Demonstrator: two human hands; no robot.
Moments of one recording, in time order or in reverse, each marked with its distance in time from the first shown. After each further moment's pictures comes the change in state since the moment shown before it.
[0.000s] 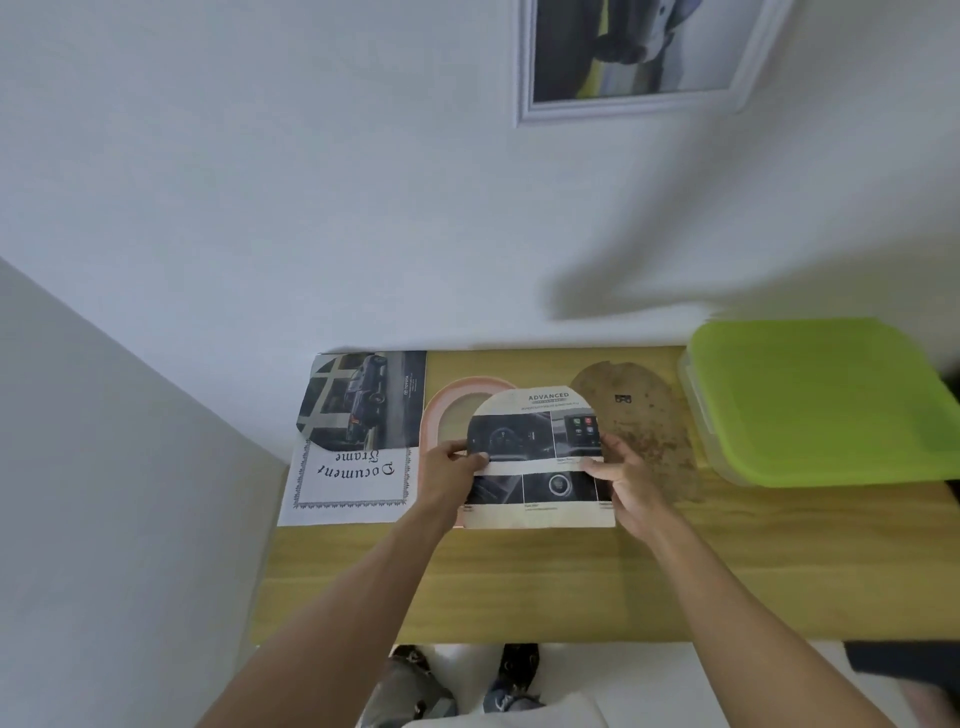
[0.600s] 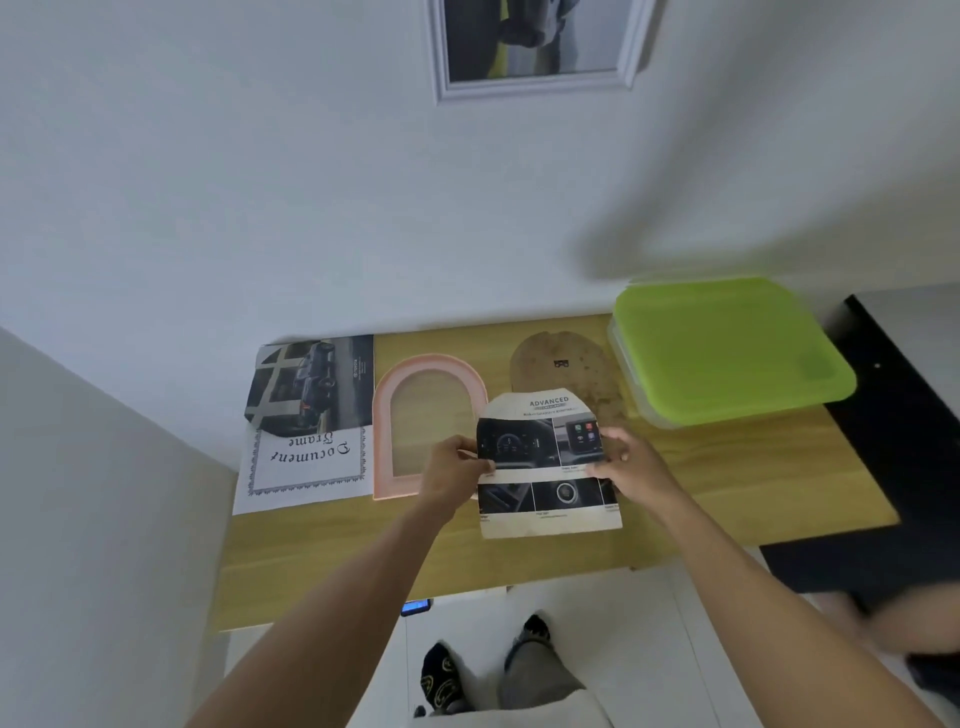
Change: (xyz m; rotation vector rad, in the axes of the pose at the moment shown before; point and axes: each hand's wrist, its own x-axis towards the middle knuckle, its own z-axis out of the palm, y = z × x) left_hand -0.044 -0.027 0.043 0.237 -0.218 0.104; right_hand -0.064 0.012 -0.075 -0.778 0.217 -0.125
